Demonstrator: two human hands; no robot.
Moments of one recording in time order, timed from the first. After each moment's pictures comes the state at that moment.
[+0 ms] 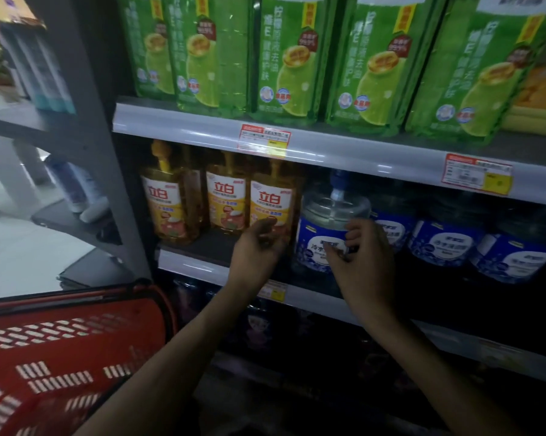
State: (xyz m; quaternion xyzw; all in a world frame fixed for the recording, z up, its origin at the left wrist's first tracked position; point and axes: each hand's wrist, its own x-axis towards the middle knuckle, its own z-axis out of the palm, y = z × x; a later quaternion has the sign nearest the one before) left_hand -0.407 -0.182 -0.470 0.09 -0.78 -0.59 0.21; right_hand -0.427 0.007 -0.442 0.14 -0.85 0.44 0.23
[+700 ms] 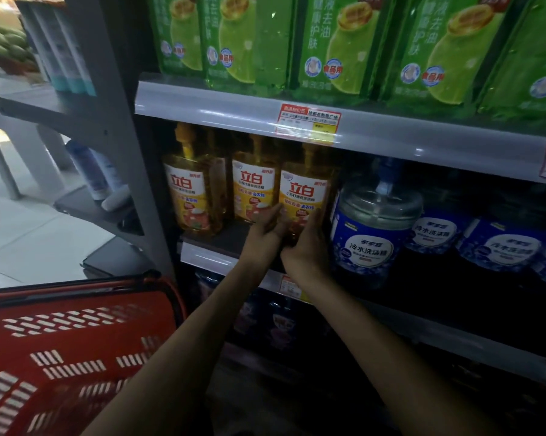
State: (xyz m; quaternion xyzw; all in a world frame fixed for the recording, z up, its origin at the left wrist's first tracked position) left_hand -0.433 -0.230 -0.487 0.09 -0.69 -0.70 0.16; right_hand -0.454 -0.138 -0.469 0.07 -0.89 0.44 -0.05
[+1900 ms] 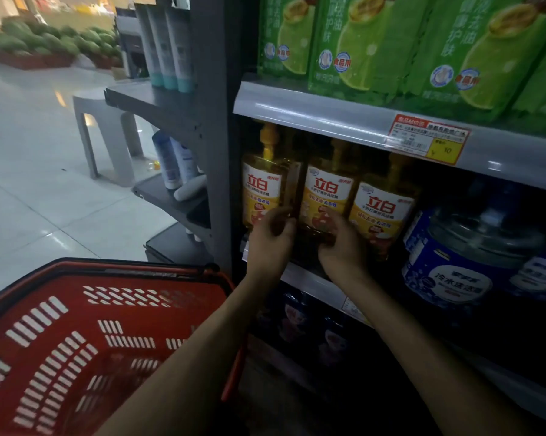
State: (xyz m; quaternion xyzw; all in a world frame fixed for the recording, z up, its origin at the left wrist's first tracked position) left_hand -0.391 -0.310 -0.491 0.18 -0.70 -0.61 0.32; right_hand -0.459 -0.197 -0.477 0.20 -0.86 0.47 -0.03
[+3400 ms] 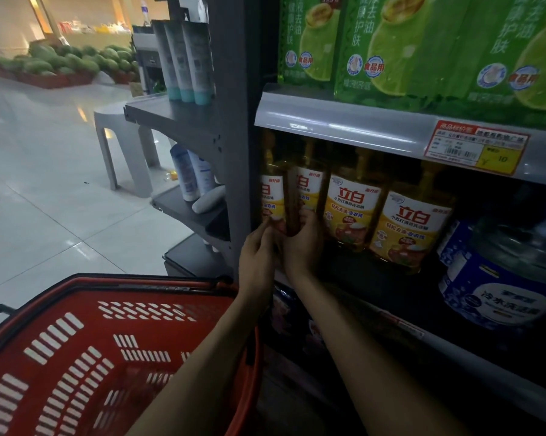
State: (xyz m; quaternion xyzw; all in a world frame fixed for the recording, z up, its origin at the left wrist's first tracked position) left_hand -0.375 -0.361 -0.513 0.21 -0.64 -0.66 0.33; right_hand -0.456 -0.326 -0.518 0.17 -0.75 0.63 0.03
